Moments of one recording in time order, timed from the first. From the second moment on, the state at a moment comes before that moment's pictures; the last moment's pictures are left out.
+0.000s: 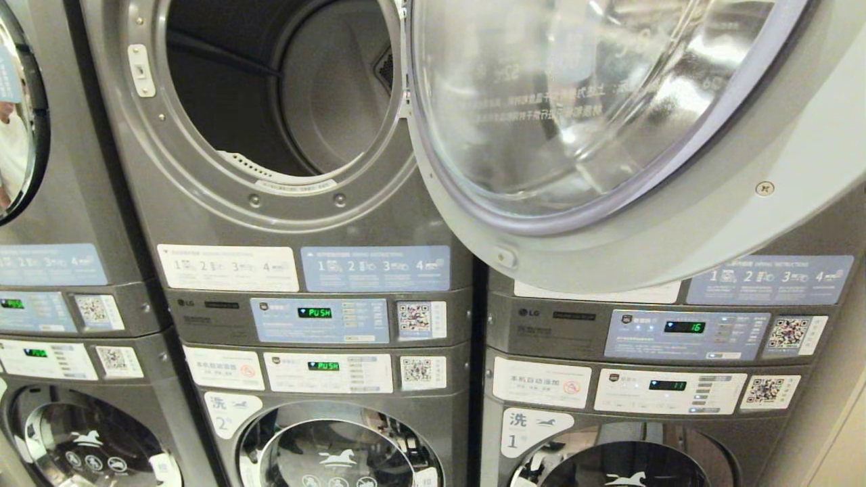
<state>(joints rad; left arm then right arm) -0.01 0.00 0.00 0.00 0.00 0.00 0.00 0.00 0.00 0.00 -0.01 -0.01</state>
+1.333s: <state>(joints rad) -0.01 0.00 0.00 0.00 0.00 0.00 0.00 0.00 0.00 0.00 0.00 -0.02</state>
